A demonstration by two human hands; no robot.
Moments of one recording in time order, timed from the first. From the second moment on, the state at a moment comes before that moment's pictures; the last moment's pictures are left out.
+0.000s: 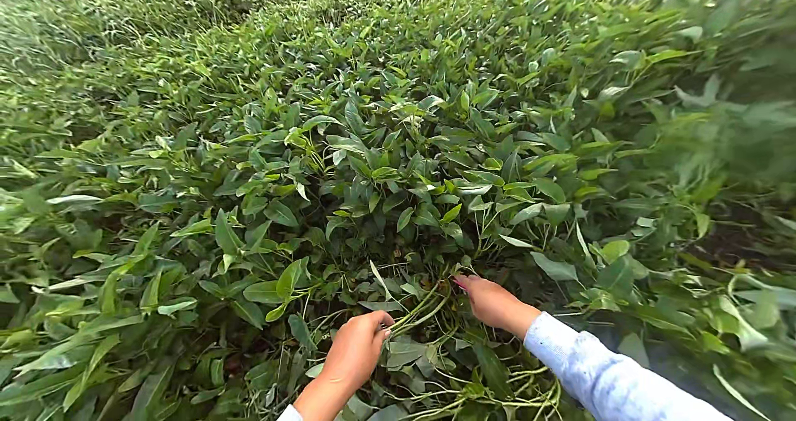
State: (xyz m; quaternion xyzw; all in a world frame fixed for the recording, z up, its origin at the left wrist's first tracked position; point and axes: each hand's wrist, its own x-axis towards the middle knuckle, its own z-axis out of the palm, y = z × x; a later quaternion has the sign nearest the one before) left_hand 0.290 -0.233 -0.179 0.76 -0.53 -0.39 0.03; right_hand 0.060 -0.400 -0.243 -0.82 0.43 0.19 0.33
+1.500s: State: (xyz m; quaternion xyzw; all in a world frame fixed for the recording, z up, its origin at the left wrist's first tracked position) left_hand 0.253 -0.257 -0.207 0.77 -0.55 -0.27 -0.16; right_hand 0.104 -0.410 -0.251 -0.83 0.44 0.08 0.32
